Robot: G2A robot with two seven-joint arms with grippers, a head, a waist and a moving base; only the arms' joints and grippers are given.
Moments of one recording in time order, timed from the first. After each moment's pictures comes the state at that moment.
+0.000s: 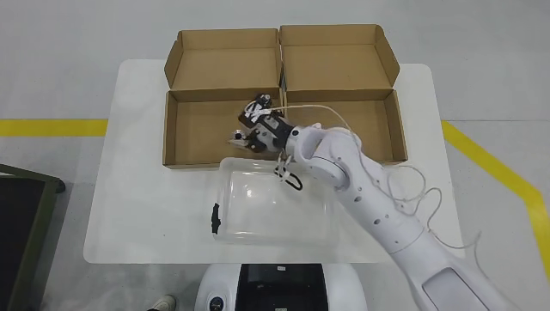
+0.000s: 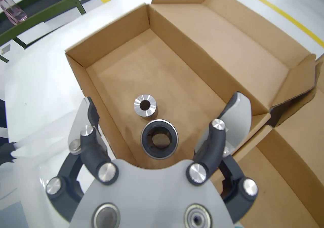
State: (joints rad) left arm -0.37 -0.34 -0.25 -1.16 3.07 0.41 0.06; right arm -0.81 -1.41 0.86 -1.46 -1.11 -0.36 0.46
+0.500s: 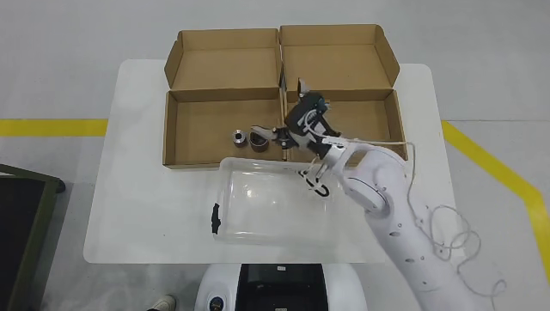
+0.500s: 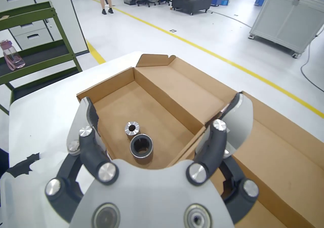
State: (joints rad) left arm -0.37 -0.34 -0.25 -1.16 3.07 0.41 0.06; right arm -1.10 -1.34 1.12 -1.80 -1.27 -0.38 0.23
